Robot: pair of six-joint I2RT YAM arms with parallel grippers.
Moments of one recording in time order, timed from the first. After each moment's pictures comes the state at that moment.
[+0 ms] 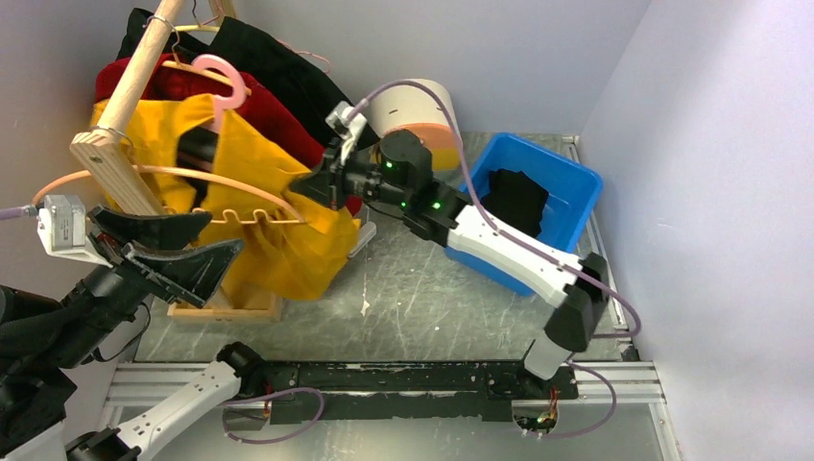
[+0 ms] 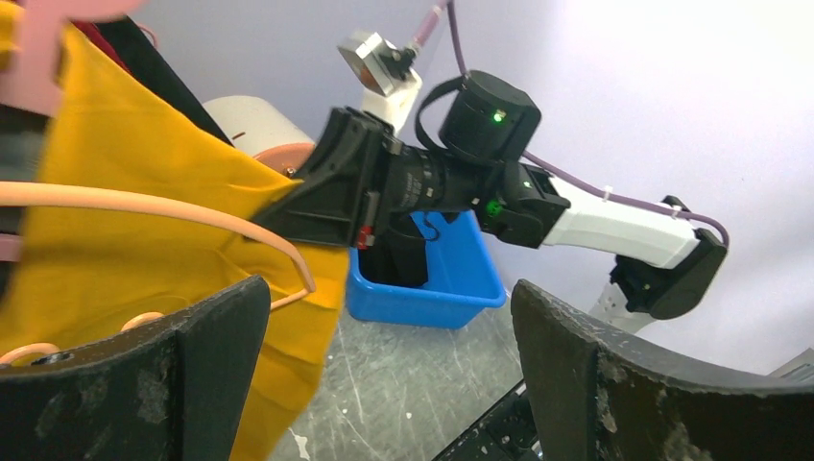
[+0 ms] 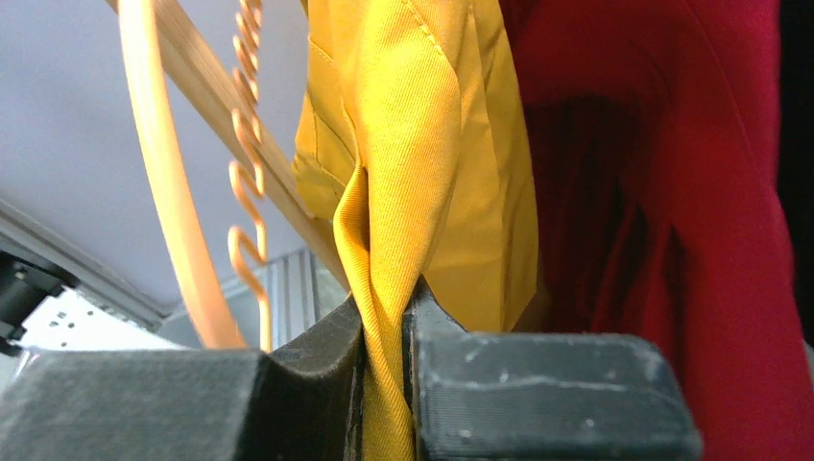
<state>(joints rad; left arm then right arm) -0.61 0.60 1.63 -0.85 0.06 -0.41 0.97 1.70 1.69 0.09 -0.37 0.28</state>
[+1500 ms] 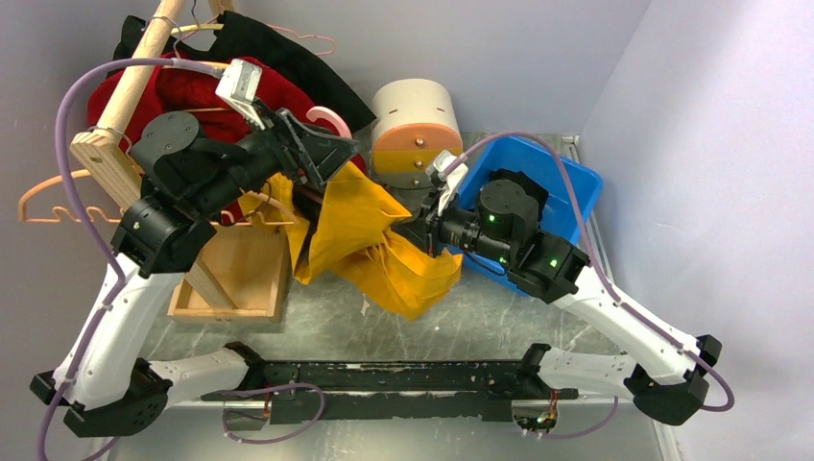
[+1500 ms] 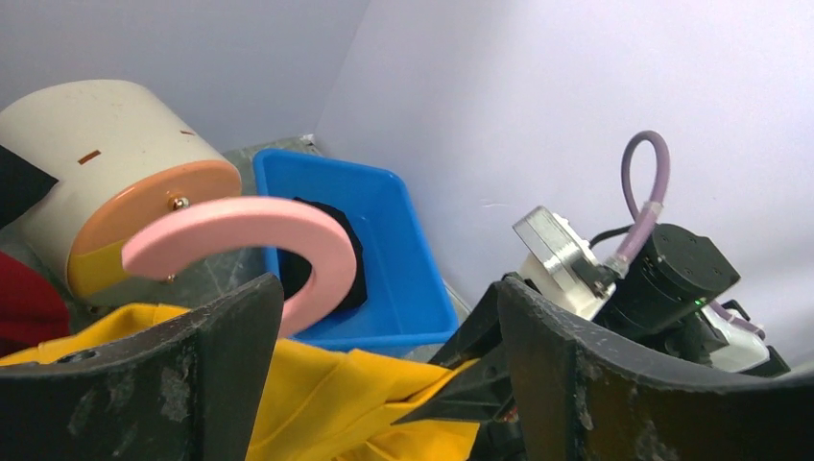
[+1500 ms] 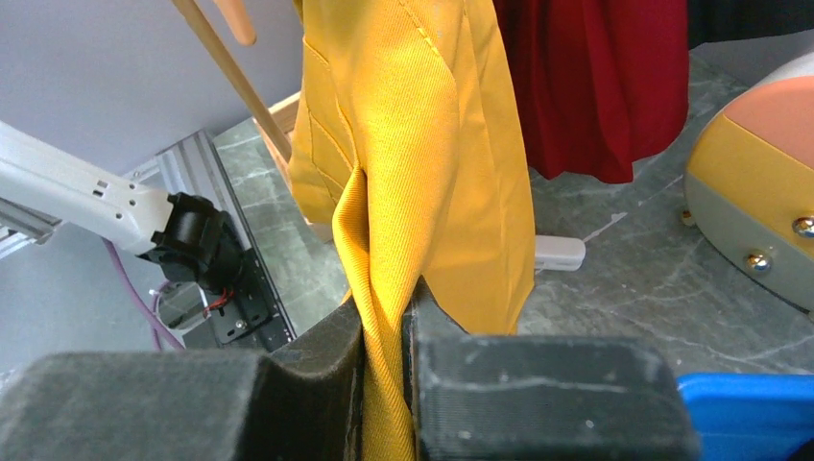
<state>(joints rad) -0.61 1.11 1.69 -0.49 0.26 -0.53 0.93 1.04 1.23 -0.35 -0.13 0.13</state>
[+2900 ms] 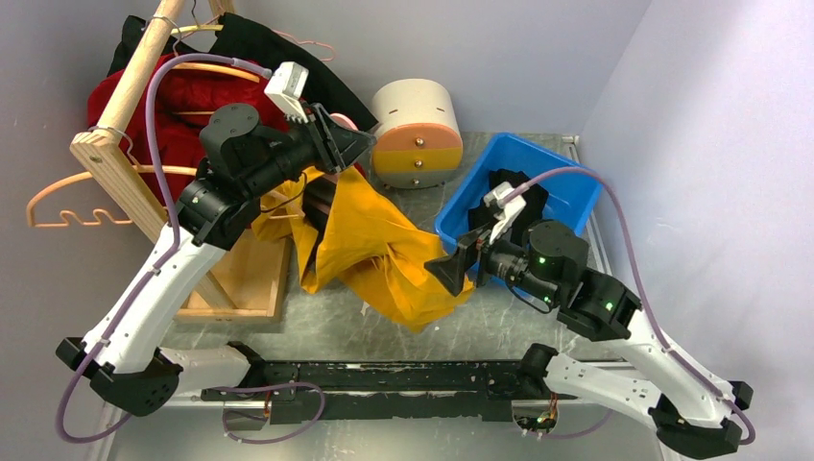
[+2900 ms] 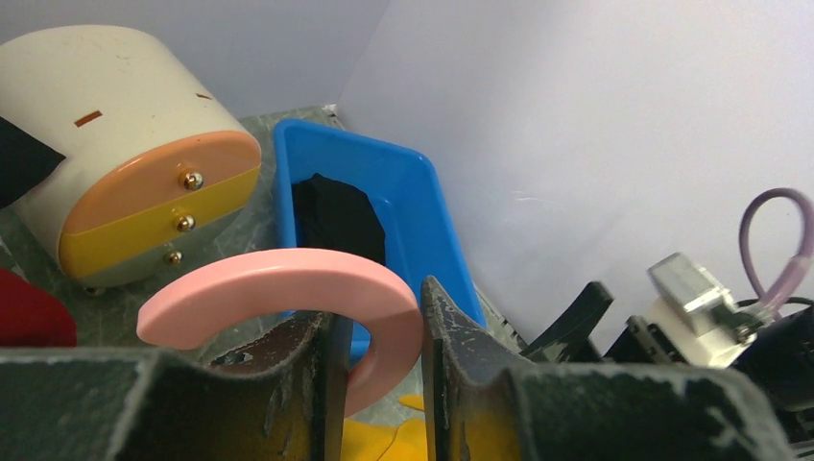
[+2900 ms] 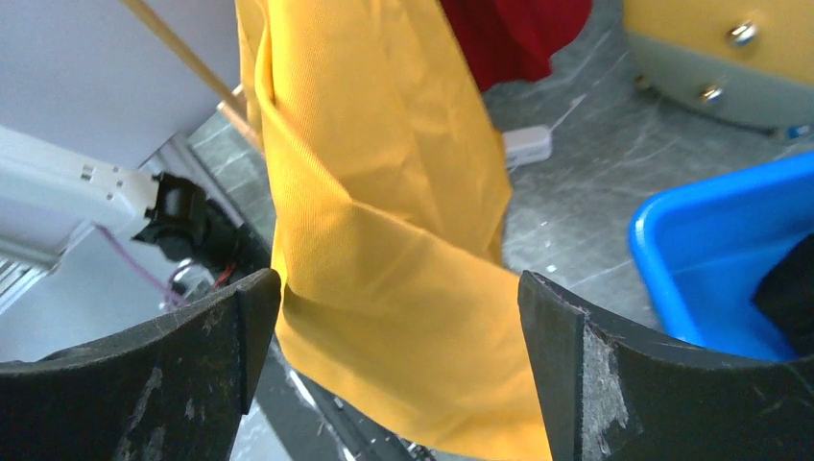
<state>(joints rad) -0.61 1.22 1.57 -0.34 0.23 -0.54 0.92 0.73 1.09 -0.58 0.05 0.28</state>
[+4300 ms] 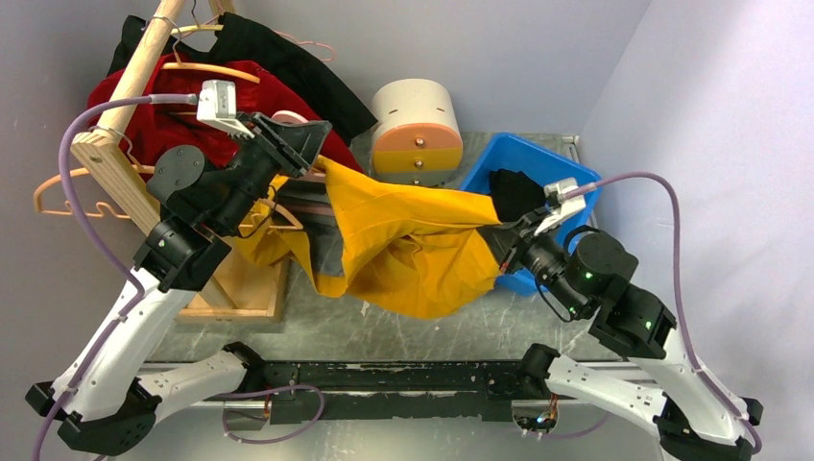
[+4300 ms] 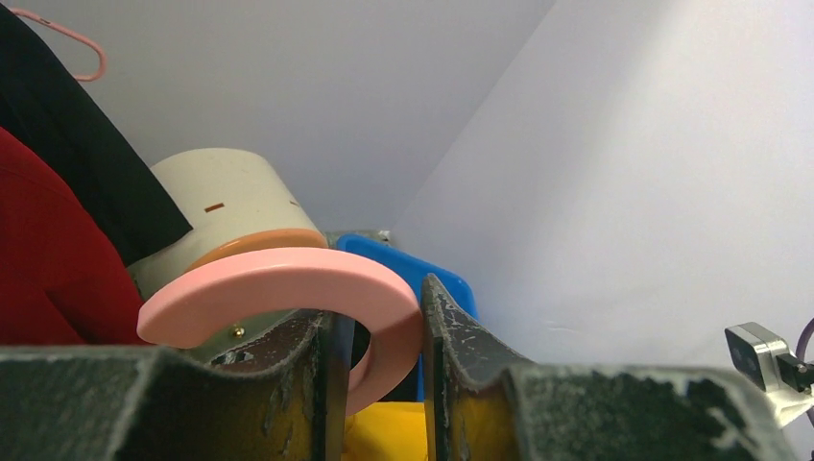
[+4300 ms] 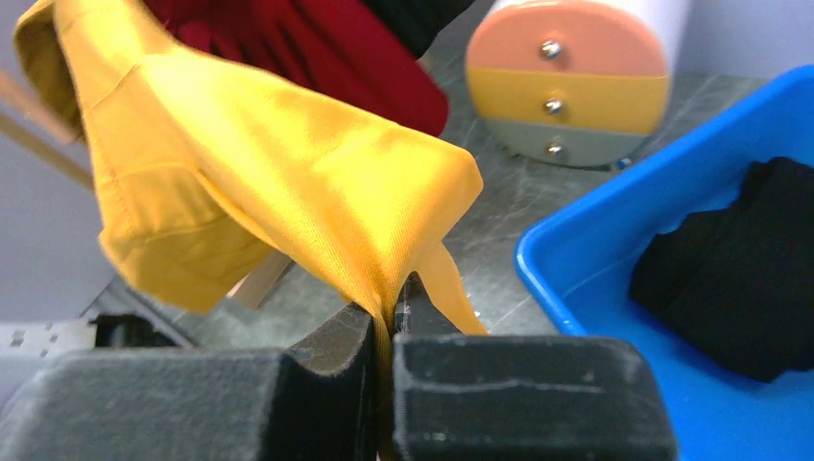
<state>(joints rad) -0.62 1.00 1.41 -0.18 -0.09 -0.54 0.92 0.64 1.13 -0.60 0.31 0.33</state>
